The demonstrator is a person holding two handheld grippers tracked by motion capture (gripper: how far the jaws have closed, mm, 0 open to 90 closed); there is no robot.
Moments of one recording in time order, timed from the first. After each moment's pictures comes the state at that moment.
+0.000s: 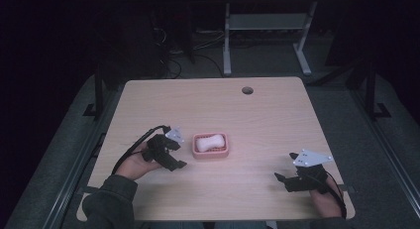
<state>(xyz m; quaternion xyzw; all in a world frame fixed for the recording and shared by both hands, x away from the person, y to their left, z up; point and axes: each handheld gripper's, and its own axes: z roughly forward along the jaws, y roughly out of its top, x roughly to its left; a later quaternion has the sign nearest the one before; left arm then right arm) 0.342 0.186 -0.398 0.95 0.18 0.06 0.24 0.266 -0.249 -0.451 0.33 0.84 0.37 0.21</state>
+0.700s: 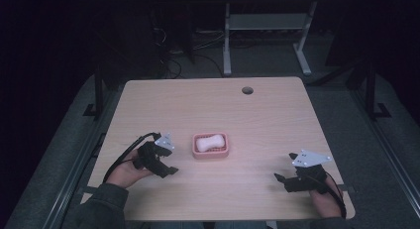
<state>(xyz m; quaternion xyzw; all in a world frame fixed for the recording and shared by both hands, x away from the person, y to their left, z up) 0.327 0.212 -0.410 0.95 0.20 0.06 0.24 0.266 -0.248 -0.452 0.32 0.85 0.36 0.22</state>
